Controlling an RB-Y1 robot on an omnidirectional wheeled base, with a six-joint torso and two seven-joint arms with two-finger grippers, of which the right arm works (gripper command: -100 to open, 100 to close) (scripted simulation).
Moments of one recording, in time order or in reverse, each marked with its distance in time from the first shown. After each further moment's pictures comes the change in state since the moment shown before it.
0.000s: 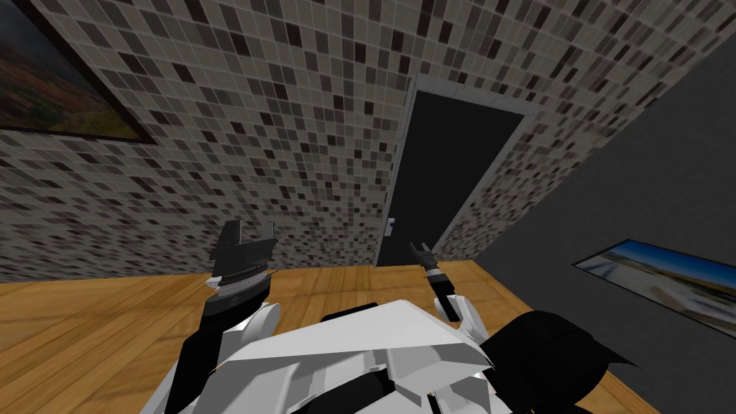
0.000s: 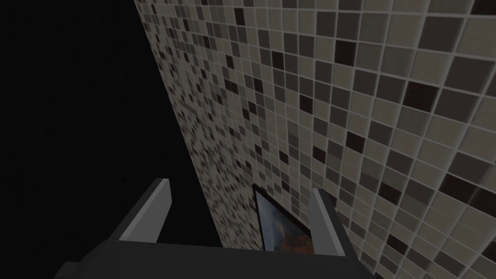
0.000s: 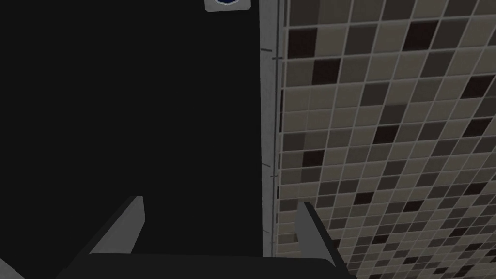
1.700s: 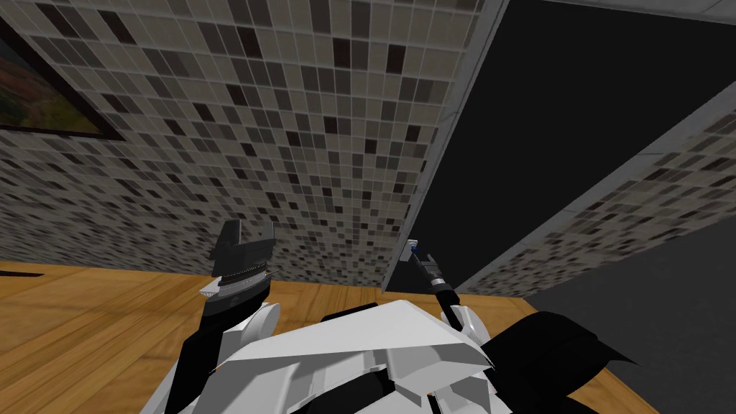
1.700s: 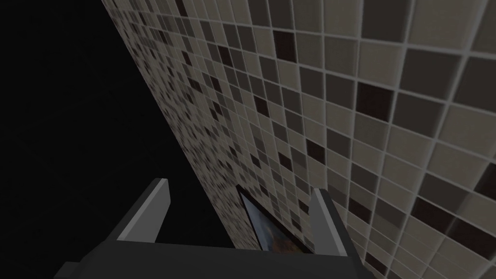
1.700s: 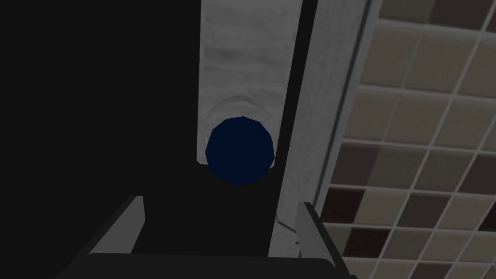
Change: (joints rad) arm -0.067 0.022 -0.170 0.214 0.200 -0.035 0.119
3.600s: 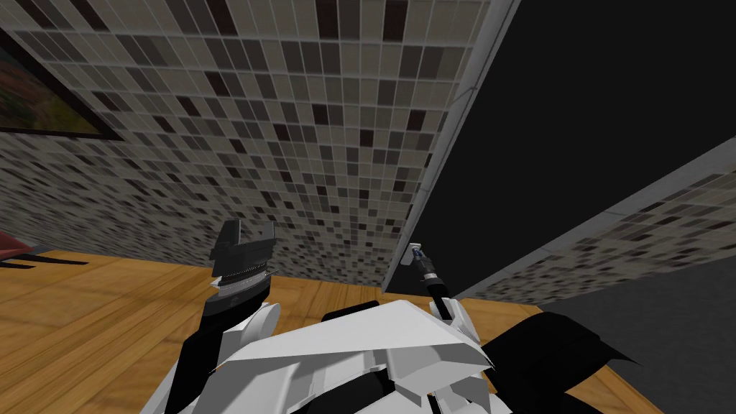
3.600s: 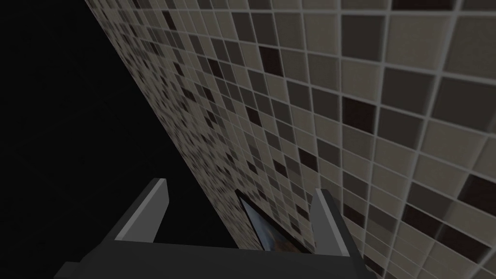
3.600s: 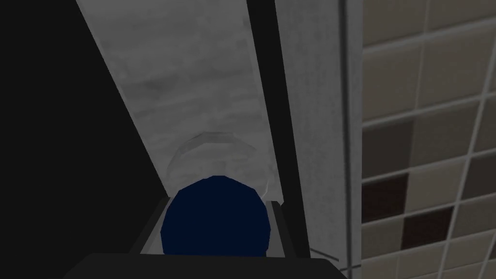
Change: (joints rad) arm -0.029 -0.014 0.108 0.044 -0.209 0.044 -0.108
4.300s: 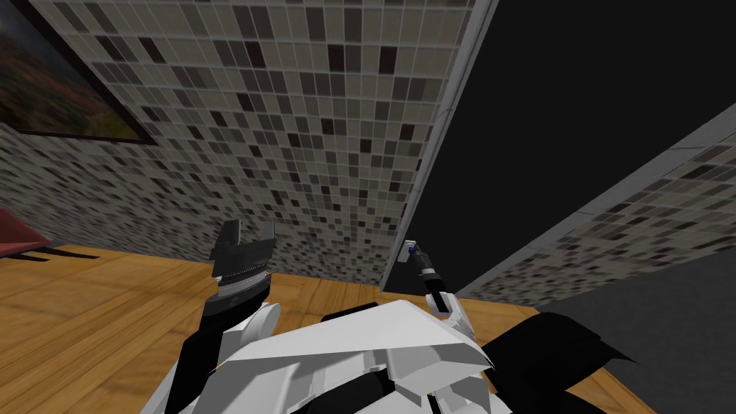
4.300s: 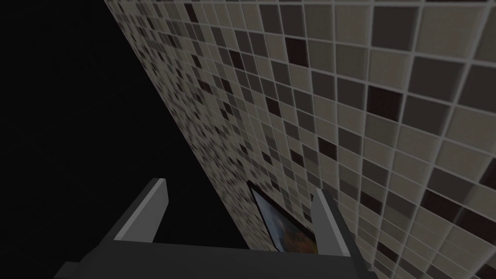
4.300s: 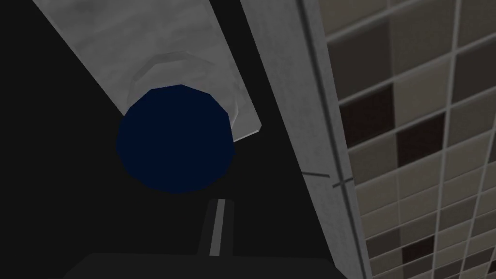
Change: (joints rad) arm -0.008 -0.033 0.074 -0.019 -0.143 0.024 -0.091
